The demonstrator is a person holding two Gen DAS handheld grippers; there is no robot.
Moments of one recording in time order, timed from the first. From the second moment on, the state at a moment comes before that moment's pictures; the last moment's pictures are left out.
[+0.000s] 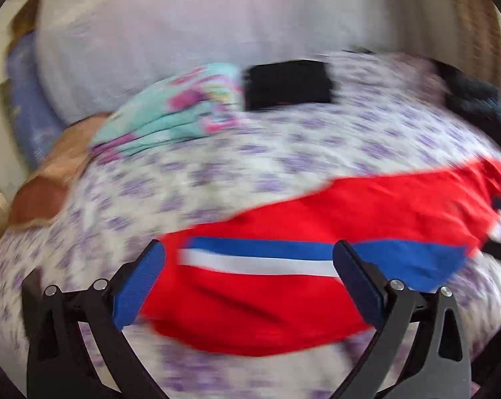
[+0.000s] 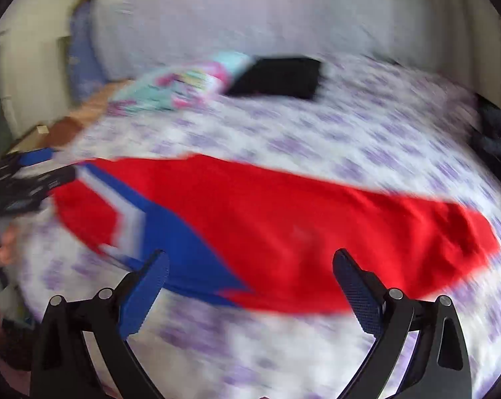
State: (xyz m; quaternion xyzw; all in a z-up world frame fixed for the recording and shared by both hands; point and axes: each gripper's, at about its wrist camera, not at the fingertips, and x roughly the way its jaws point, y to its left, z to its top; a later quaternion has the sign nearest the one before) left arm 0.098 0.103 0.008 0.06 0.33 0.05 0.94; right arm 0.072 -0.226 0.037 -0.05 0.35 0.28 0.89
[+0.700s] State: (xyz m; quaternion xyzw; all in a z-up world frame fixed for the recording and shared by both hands) left arm 0.115 0.224 -0.046 -0.19 0.43 -0.08 0.88; right arm 0.064 -0.005 0.013 -0.20 0.32 0.48 0.79
